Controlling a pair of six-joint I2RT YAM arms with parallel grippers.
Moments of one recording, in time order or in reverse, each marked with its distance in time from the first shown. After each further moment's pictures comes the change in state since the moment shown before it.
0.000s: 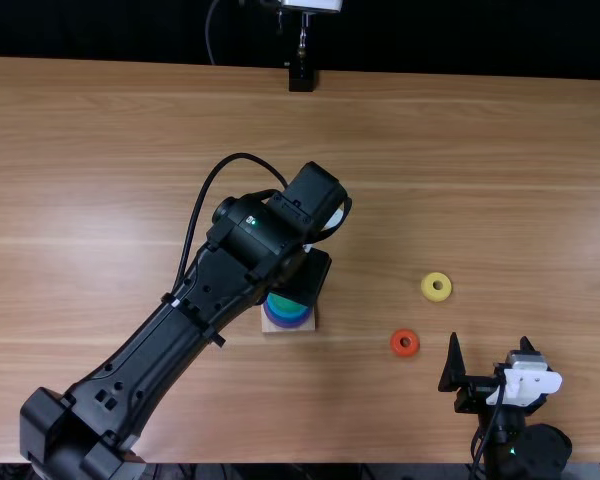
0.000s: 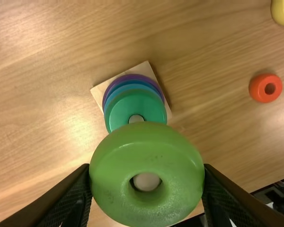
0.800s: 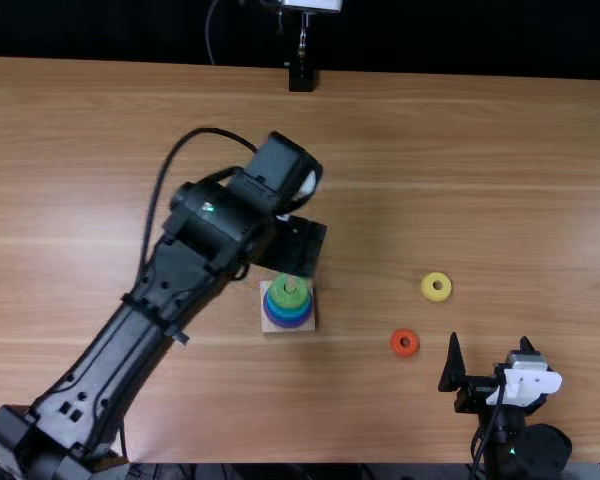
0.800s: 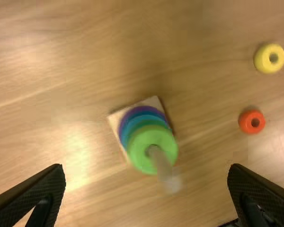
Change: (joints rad) left arm 0.118 -0.058 0.070 0.042 -0.005 0.000; right arm 0.000 0.000 0.000 0.000 0.000 0.001
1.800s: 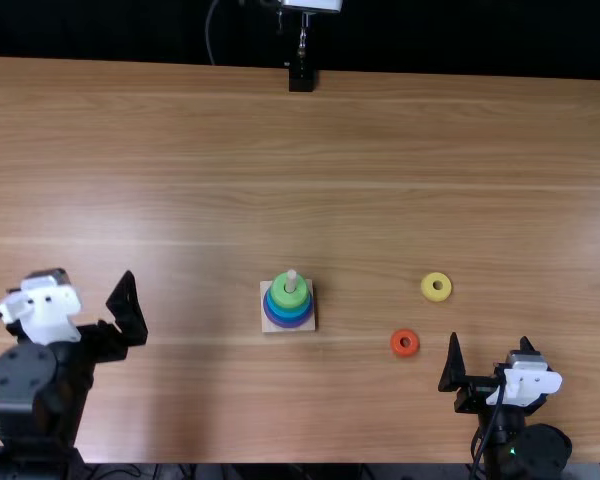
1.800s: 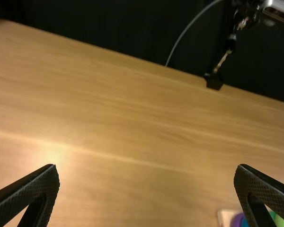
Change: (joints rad) left arm 0.526 -1.223 -1.352 0.919 -0.006 0.001; right arm 0.000 0.000 0.000 0.000 0.000 0.000
